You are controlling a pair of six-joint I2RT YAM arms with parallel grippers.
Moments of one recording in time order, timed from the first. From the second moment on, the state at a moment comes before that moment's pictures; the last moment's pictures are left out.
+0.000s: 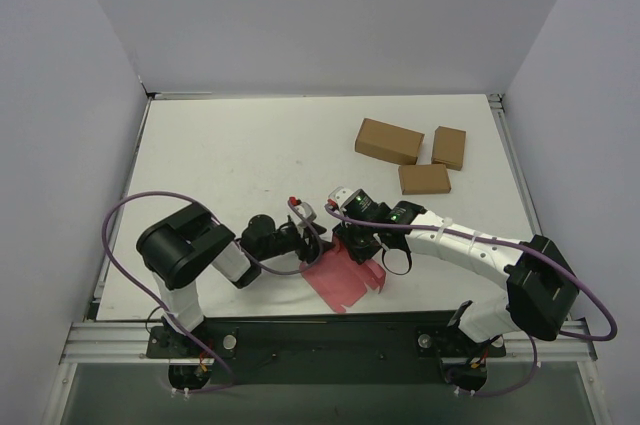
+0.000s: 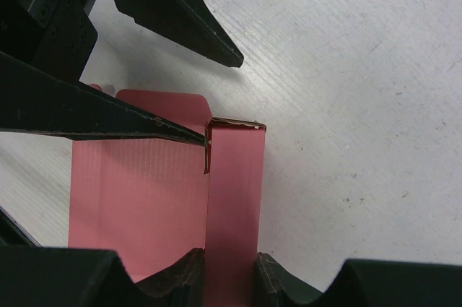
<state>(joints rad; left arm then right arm) -0.73 1.82 0.36 1.28 0.41 -0.16 0.88 1.40 0.89 -0.59 0.03 0.08</state>
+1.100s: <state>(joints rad) -0.75 1.88 0.41 1.29 0.42 -0.15 0.88 1.40 0.88 -0.58 0.03 0.08</state>
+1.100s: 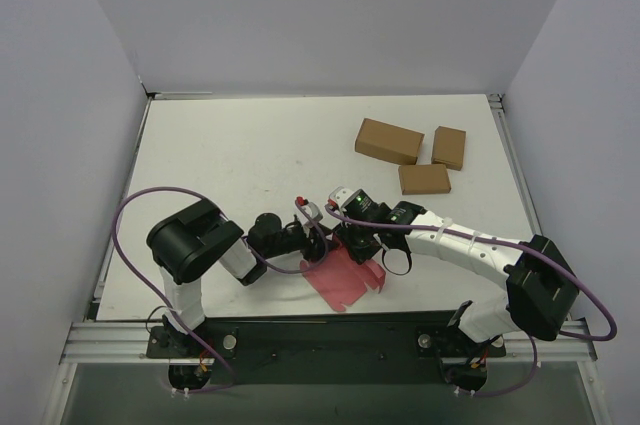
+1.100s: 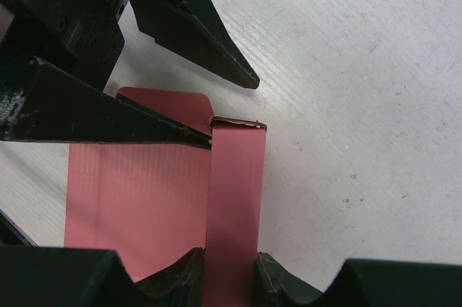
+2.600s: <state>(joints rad) -0.85 1.93 0.41 1.36 0.12 -0.22 0.88 1.40 0.87 -0.51 0.07 0.12</state>
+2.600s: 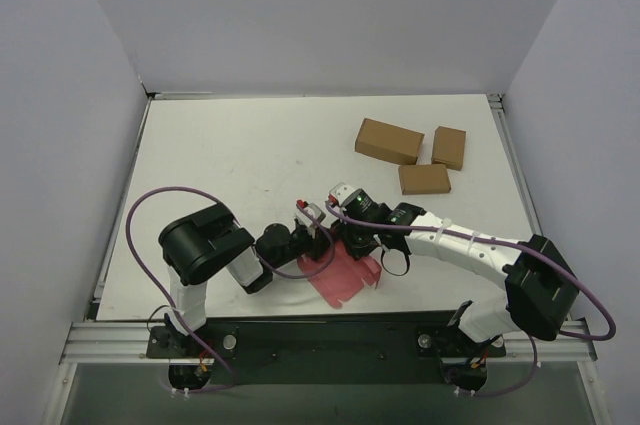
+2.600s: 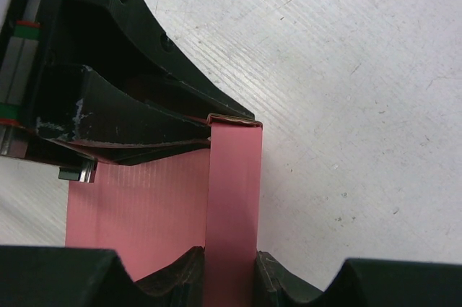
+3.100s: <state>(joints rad) -0.89 1.89 0.40 1.32 -0.07 -0.27 0.88 1.40 0.85 -0.44 0.09 0.14</state>
